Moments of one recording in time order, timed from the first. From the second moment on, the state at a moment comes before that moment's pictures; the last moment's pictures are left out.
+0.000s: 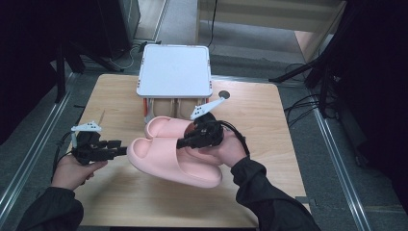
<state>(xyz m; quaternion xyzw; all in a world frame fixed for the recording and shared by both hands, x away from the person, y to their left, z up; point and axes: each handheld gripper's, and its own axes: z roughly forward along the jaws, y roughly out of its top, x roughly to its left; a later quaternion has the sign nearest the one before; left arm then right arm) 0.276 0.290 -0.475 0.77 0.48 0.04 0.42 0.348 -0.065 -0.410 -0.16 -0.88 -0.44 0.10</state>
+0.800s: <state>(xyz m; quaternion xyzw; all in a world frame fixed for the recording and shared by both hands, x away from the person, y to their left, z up) 0.258 0.300 -0.477 0.76 0.49 0.05 0.42 0.410 -0.019 -0.310 -0.24 -0.87 -0.44 0.02</state>
